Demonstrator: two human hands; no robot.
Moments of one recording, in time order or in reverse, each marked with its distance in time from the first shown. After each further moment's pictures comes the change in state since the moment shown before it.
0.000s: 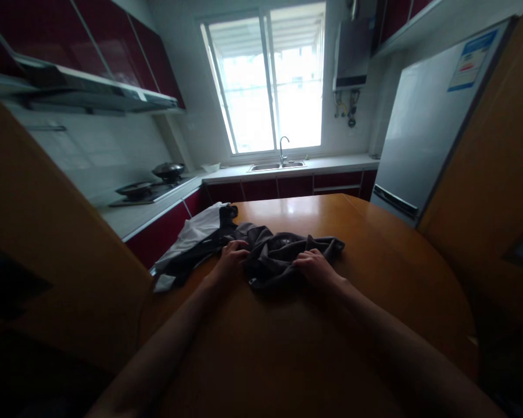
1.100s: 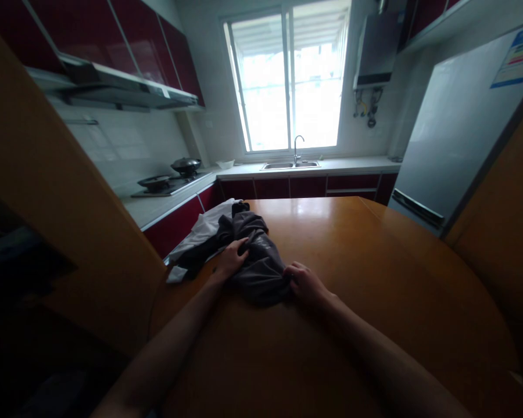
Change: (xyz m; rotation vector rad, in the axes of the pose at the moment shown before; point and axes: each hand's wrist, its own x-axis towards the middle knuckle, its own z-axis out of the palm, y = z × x) left_hand -0.008 -0.016 0.000 -0.141 0.182 -0.327; right_hand 0.020 -0.040 0.053 0.325 -0.033 0.091
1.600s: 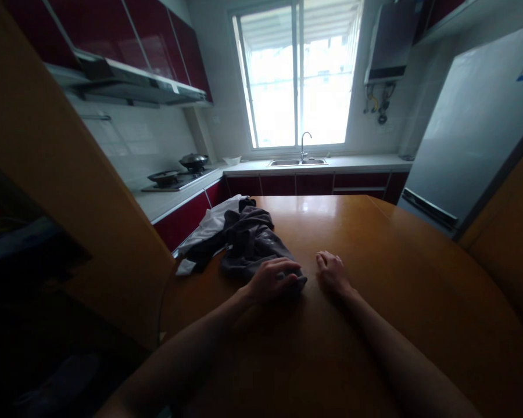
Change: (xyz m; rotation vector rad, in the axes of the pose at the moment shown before) left_hand -0.056 0.137 -0.004 -0.403 -0.309 0.418; right_hand -0.001 0.065 -0.012 -0.161 0.225 0.477
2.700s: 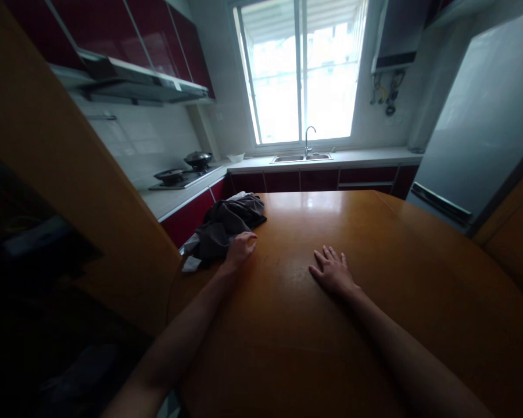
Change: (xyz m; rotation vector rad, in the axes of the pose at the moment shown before) left_hand -0.013 -0.134 -0.068 0.503 0.267 -0.437; right_hand -0.010 -0.016 0.003 -0.385 -0.247 -0.062
